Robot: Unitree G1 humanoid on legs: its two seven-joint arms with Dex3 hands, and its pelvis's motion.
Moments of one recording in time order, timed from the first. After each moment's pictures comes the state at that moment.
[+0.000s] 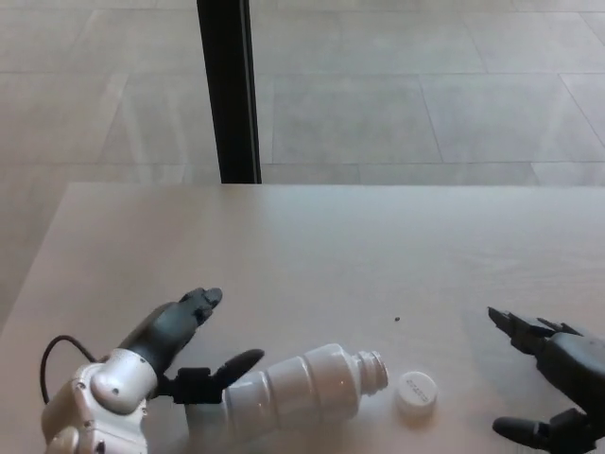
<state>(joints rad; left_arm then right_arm) -0.26 0.21 -0.08 -0.09 0.51 0.71 -0.47 -0.14 -0.61 0.22 0.05 -0.55 0.15 0.21</state>
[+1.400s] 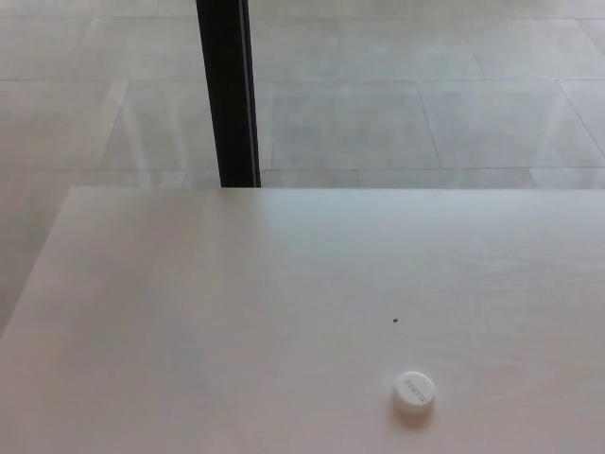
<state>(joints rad) 0.13 0.29 1.27 0.42 -0.05 0.61 -0.39 0.02 -0.73 -0.78 0.43 -0.20 0.11 0.20</state>
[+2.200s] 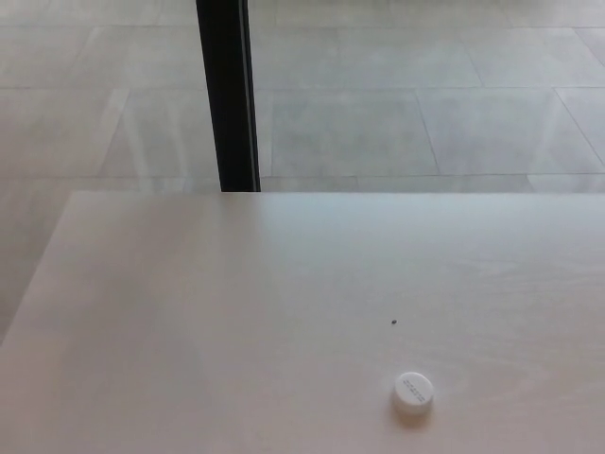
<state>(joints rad) 0.25 0.35 1.58 1.06 -0.29 0.35 -0.28 0.02 -0.38 -1.12 0.78 0.07 0.11 0.10</state>
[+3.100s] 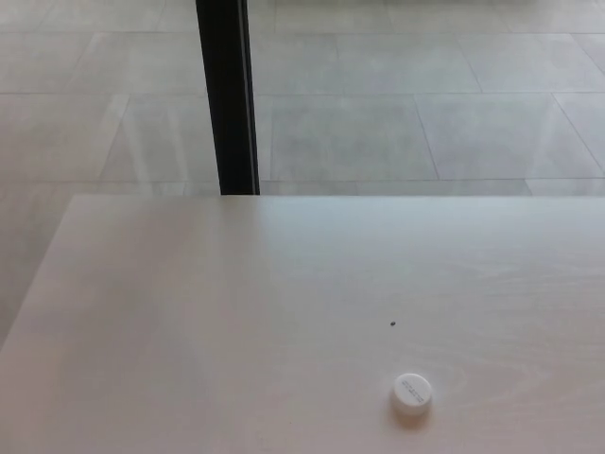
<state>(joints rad) 0.35 0.40 1.18 1.21 -0.42 0.05 -0.25 0.16 -0.37 -0.91 0.83 0.26 0.11 0.10</state>
